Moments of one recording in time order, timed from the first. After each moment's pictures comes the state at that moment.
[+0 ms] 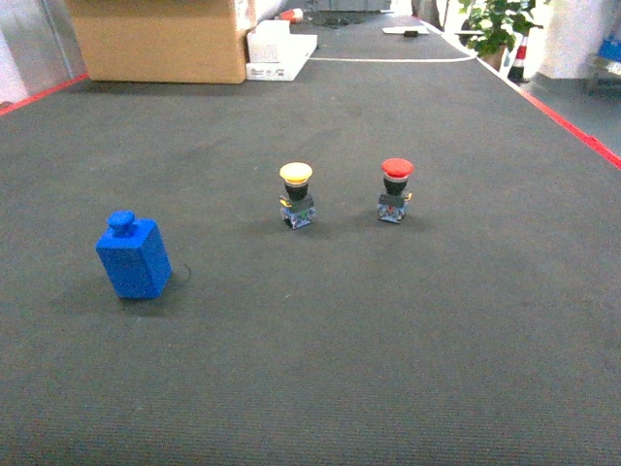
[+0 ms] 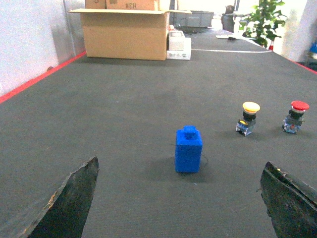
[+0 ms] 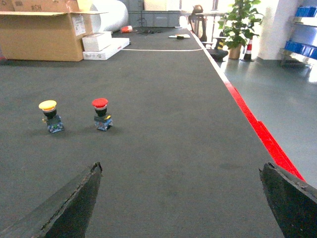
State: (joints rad) left arm 0.00 0.01 0.01 -0.01 0.00 0.00; right arm 0.00 0.00 0.01 0.00 0.00 0.00
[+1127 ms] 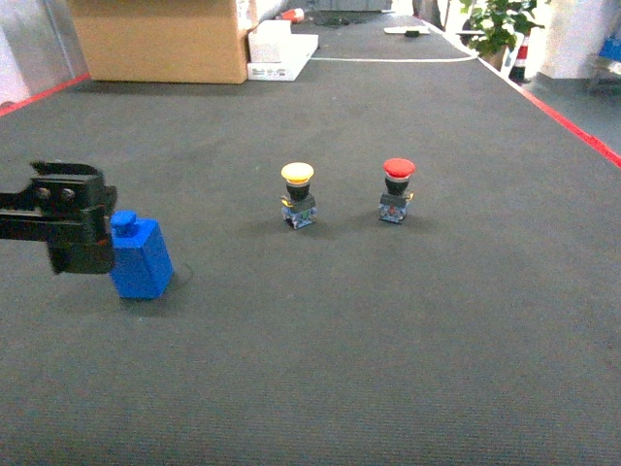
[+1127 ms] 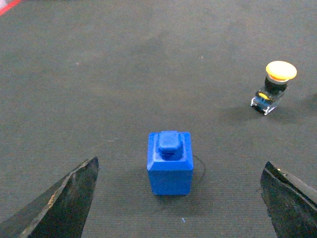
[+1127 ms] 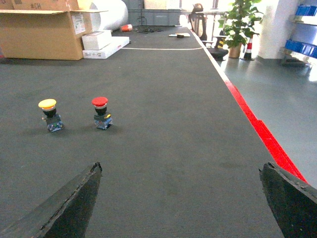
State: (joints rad) left arm -0.20 1.50 0.47 0.74 -0.18 0.00; right arm 0.00 0.00 0.01 -0.01 0.00 0.00
